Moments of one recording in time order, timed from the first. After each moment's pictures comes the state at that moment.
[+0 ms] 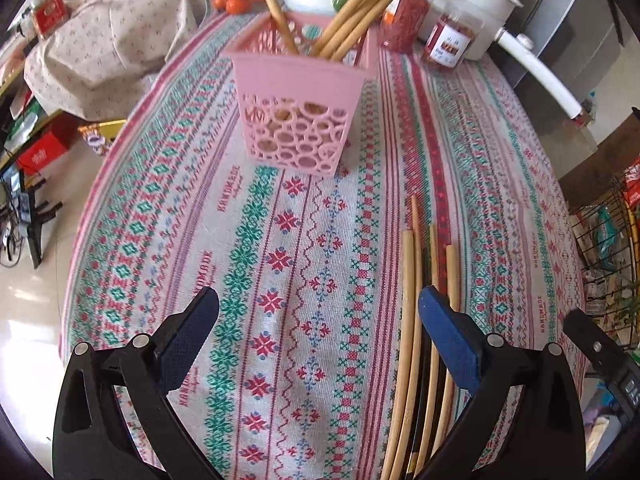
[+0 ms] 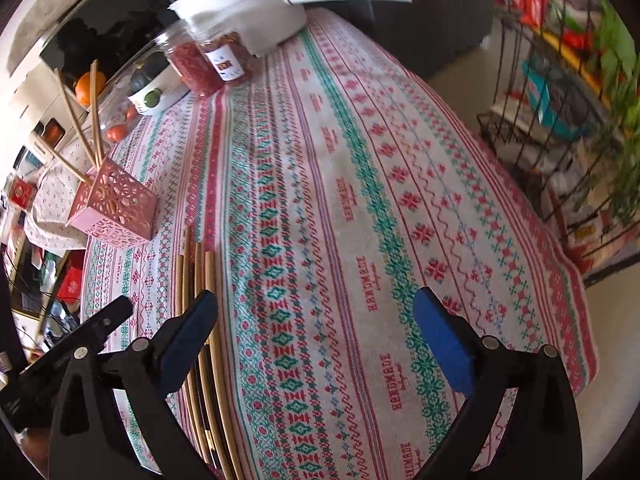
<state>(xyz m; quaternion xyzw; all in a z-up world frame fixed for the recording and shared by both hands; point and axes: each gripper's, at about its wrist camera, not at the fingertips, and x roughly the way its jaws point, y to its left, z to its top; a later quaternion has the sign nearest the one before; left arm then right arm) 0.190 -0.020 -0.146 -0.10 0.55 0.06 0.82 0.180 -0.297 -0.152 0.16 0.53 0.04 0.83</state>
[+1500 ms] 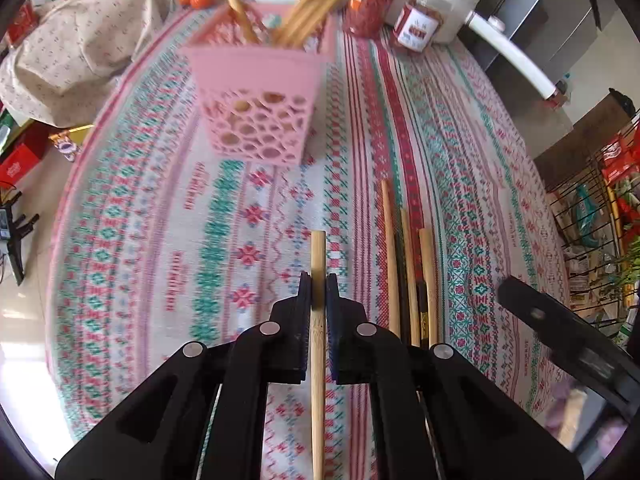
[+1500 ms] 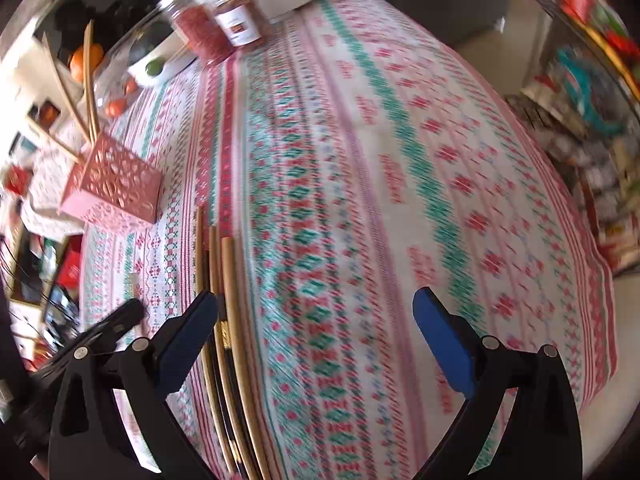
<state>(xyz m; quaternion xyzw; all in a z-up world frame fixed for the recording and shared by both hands) 0.195 -0.046 -0.148 -0.10 0.55 0.00 0.83 0.201 -0.253 -0.167 0.13 0.56 0.06 0.81</state>
